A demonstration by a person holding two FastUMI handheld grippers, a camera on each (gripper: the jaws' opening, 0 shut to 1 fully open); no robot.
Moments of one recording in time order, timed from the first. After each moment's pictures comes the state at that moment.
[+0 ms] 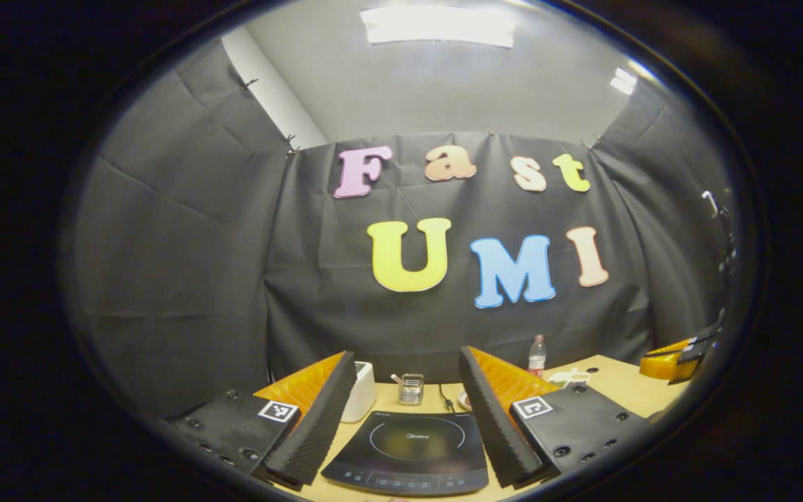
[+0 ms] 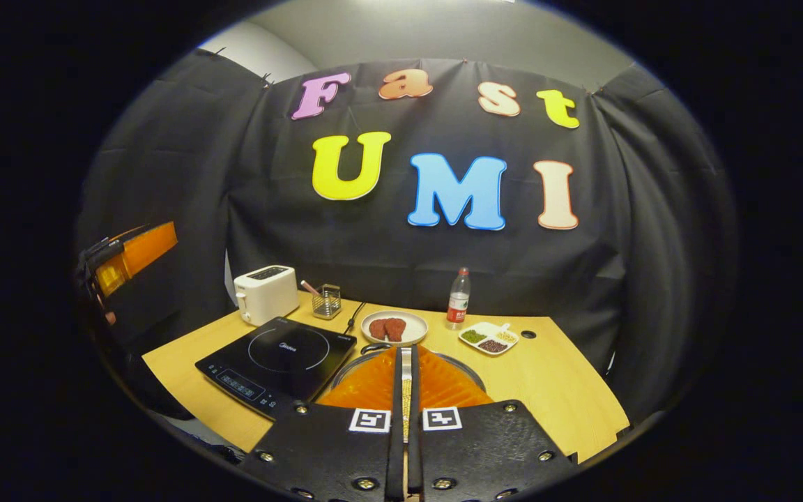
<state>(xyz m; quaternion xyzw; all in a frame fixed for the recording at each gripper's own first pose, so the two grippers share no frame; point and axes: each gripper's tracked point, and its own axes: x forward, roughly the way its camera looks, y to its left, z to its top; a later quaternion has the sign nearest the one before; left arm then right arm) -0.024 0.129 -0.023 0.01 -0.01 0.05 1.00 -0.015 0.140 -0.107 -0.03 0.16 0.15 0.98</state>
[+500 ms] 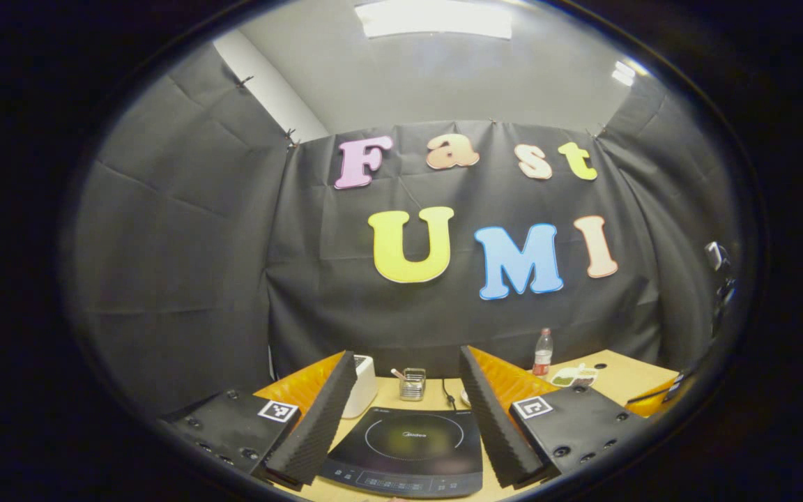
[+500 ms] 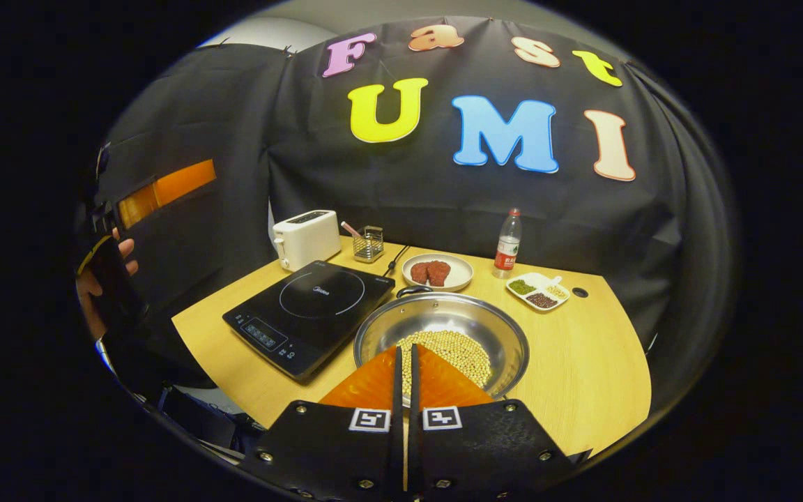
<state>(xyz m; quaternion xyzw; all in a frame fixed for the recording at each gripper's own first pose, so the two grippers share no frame) 0.007 0.101 -0.034 0.01 0.01 0.07 1.00 -0.023 0.142 -0.182 -0.03 0.27 0.26 0.93</state>
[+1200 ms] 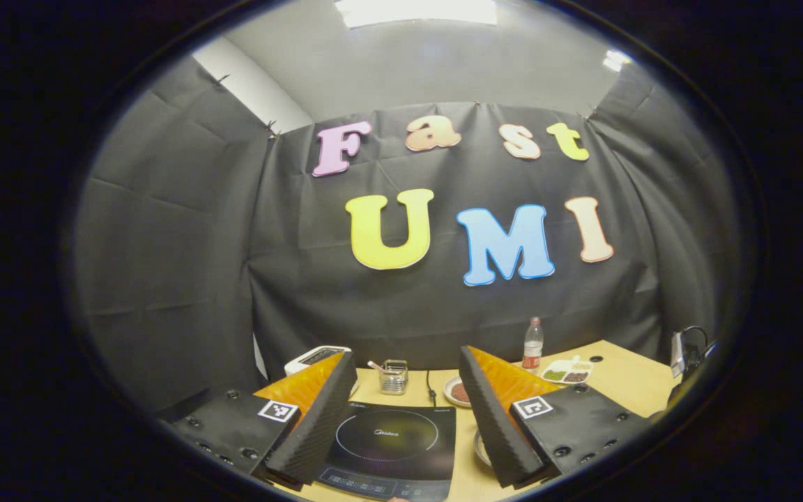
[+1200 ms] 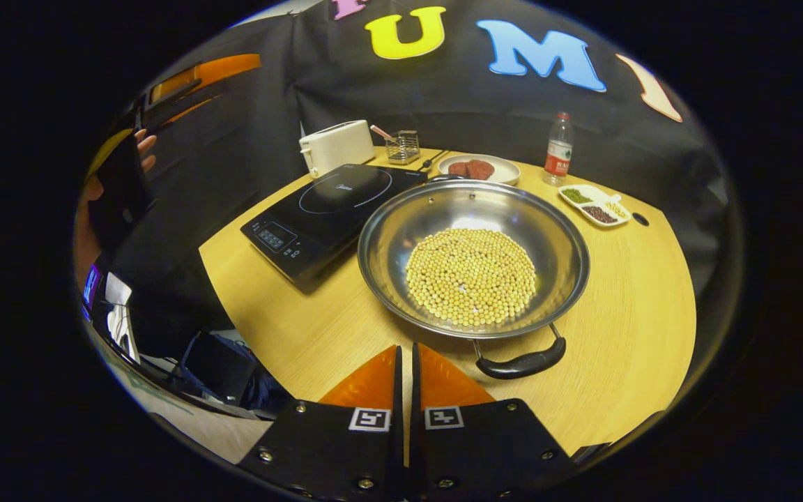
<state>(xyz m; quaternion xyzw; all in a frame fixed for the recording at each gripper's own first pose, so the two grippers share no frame) 0.052 0.032 -0.049 0.03 0.04 0.05 1.00 -0.053 0.117 -0.298 -0.04 0.44 0.33 0.84</state>
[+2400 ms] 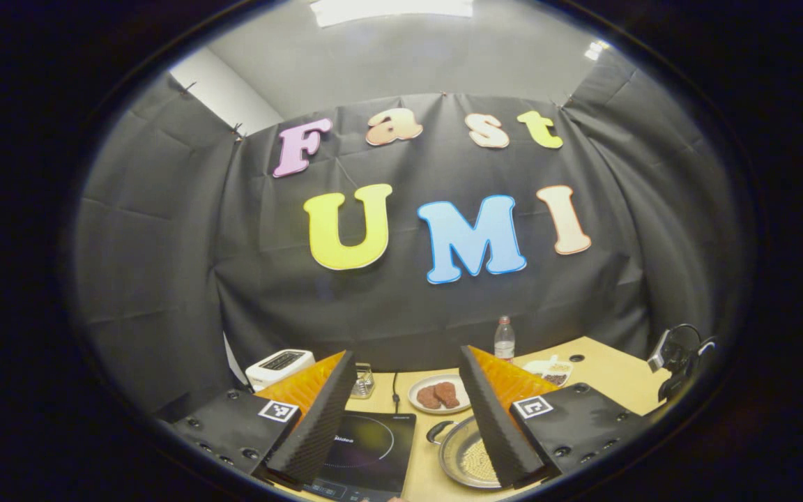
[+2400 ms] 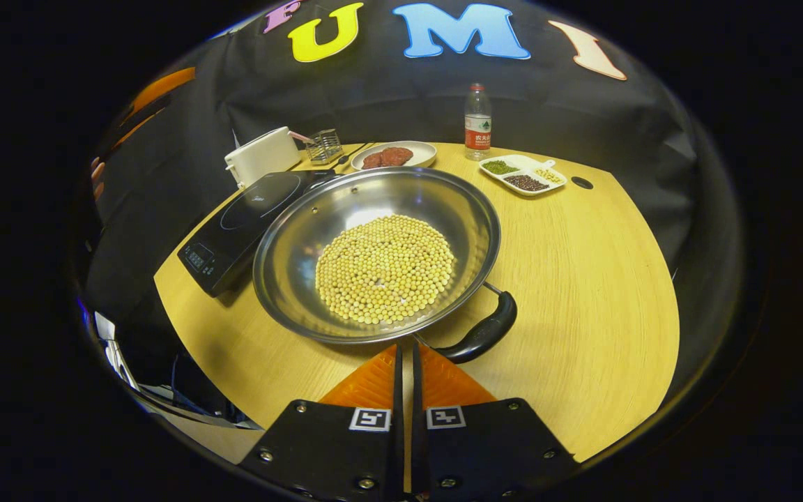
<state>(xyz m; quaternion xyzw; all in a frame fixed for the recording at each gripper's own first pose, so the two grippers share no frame) 0.092 -0.048 -0.052 0.04 0.05 0.02 1.00 0.018 0.029 -0.320 -0.02 0.45 0.24 0.86</state>
